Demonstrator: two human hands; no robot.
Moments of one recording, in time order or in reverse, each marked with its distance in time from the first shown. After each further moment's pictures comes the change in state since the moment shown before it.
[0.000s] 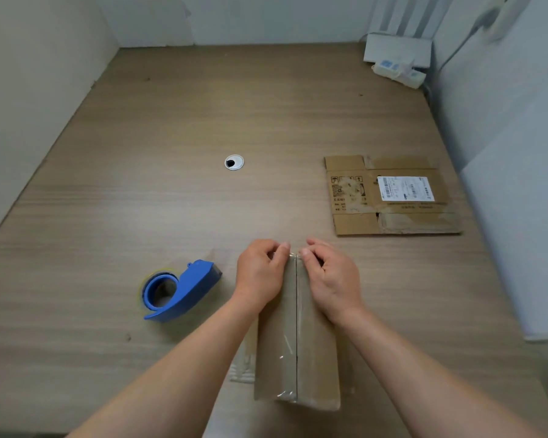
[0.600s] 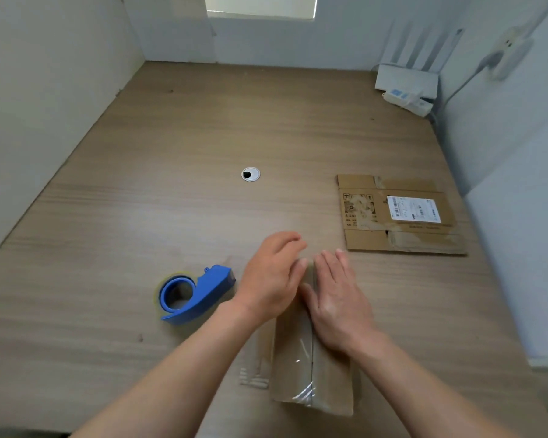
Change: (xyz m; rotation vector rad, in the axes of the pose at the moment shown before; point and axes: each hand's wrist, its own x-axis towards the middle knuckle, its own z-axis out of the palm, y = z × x) left_hand -0.012 0.006 -0.043 0.217 -0.019 0.577; right_hand -0.030 -0.019 -0.002 -0.559 -0.228 -0.195
